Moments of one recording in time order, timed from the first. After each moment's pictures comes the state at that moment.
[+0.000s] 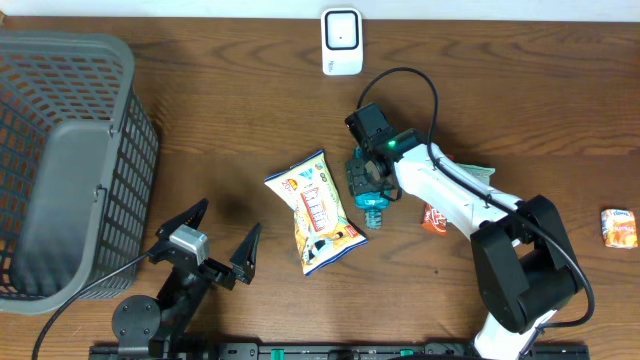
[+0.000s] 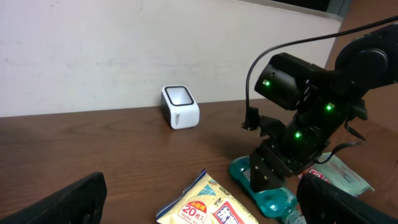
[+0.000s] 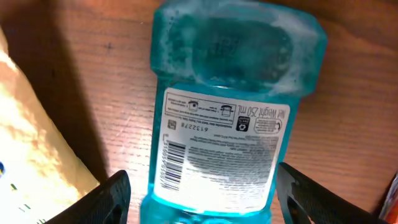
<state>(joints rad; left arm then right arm) 0.00 0.01 0.22 -0.22 0.49 -0.15 0.54 1.88 1.26 -0.70 0.06 0.40</state>
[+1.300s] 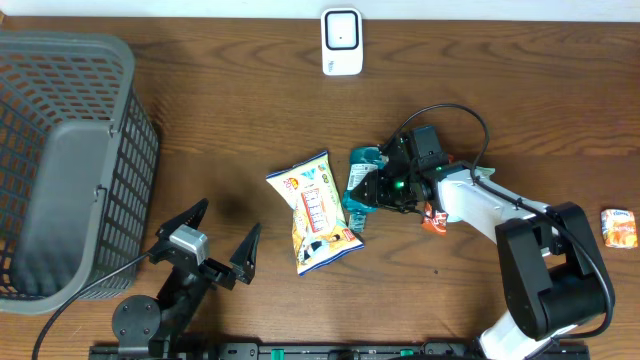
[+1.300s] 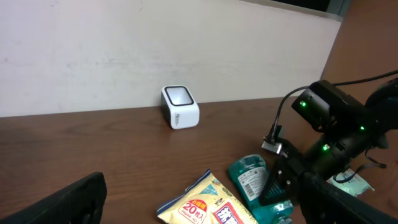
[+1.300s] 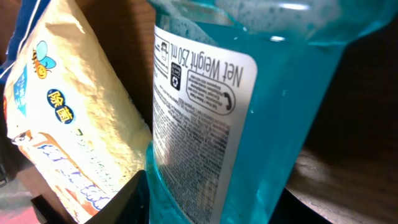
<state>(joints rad) 0.00 0.01 0.22 -0.22 0.49 -0.15 0.34 1.81 0.91 -0.30 -0.54 0.48</state>
